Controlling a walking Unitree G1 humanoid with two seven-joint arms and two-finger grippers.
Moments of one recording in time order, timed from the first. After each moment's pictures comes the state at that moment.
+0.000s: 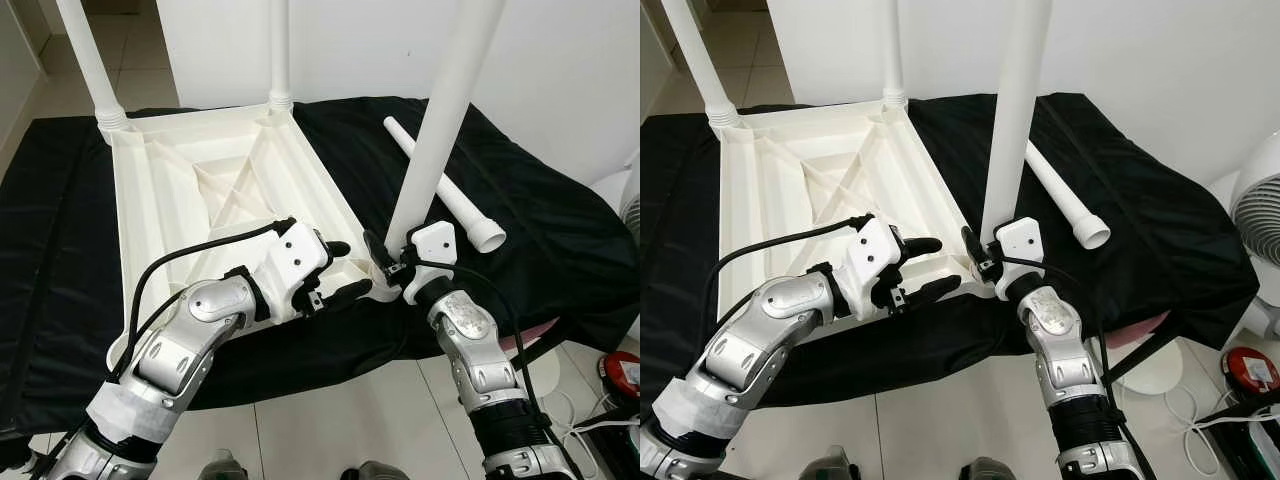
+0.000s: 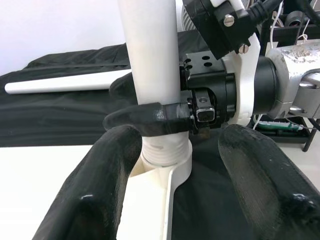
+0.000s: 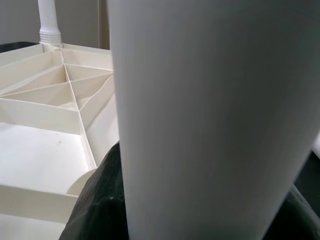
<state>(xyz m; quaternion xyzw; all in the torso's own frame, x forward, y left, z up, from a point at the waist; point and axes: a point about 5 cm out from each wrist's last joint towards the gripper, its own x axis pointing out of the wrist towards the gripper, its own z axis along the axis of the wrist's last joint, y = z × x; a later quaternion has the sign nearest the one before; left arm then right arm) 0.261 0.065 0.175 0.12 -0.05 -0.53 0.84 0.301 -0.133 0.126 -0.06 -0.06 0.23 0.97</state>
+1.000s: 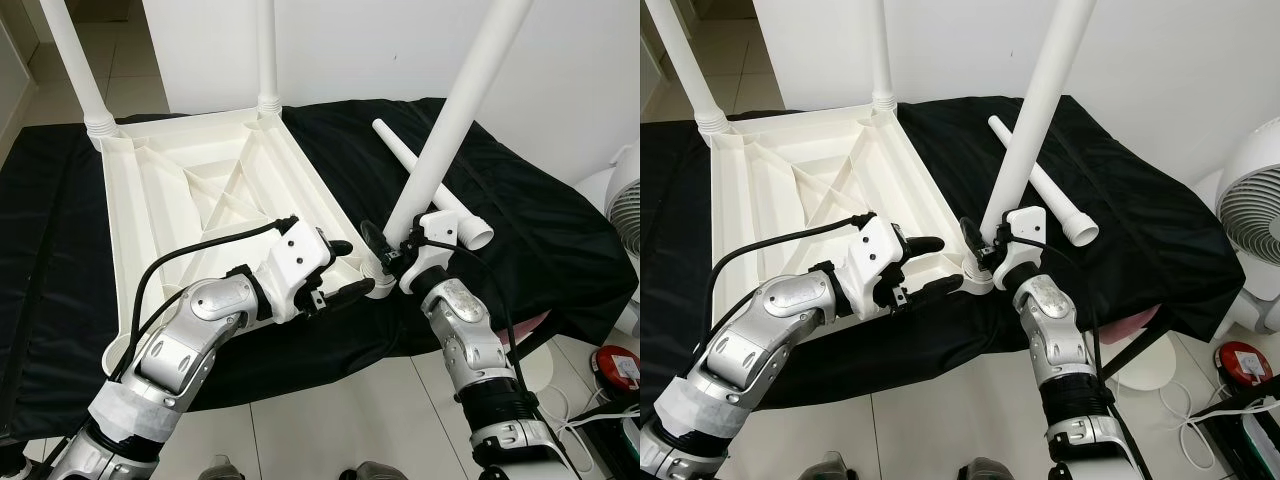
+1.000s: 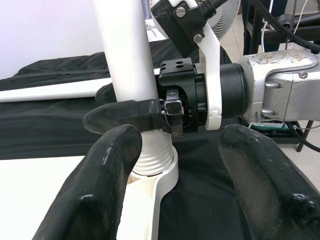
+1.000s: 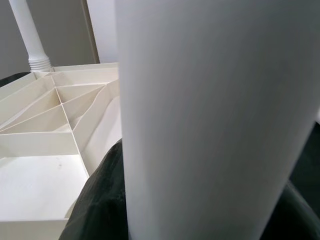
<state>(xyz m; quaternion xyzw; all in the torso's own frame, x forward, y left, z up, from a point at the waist) 0.260 0.063 0.177 0.12 -0.05 -0.53 0.84 0.320 -0.136 0.125 0.03 -0.03 0.19 0.98</state>
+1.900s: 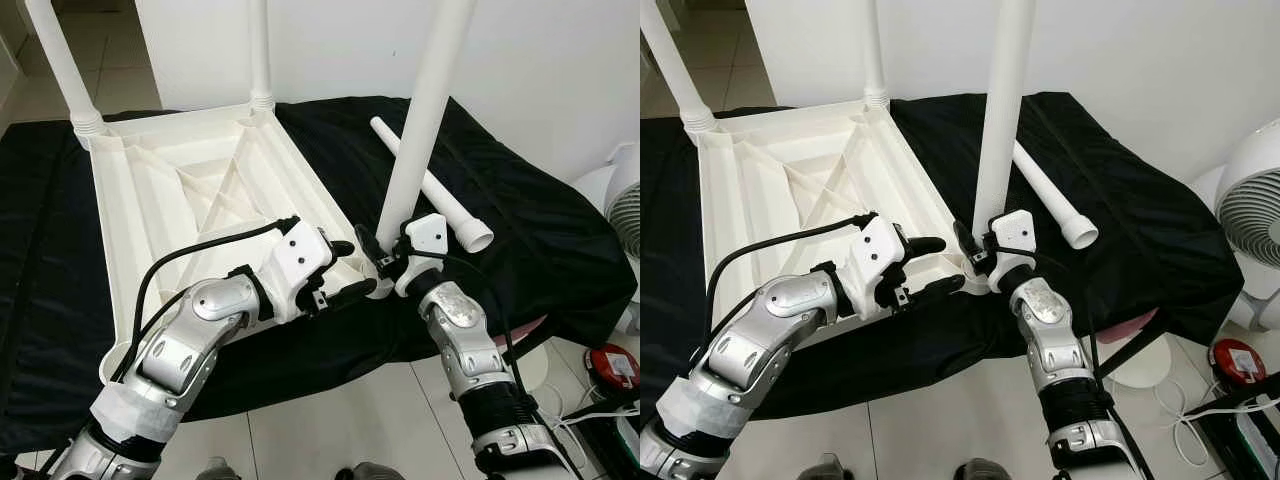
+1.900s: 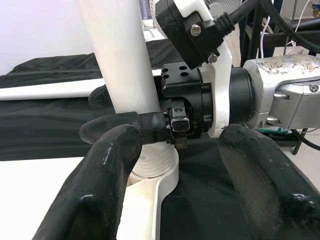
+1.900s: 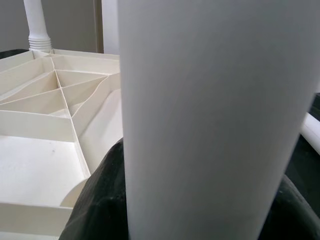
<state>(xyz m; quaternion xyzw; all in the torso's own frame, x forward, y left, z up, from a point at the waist) 0.260 0.061 0.177 0.11 -0.04 -0.53 0.84 0.313 -0.127 0.124 -0.04 -0.06 0.22 0.97</state>
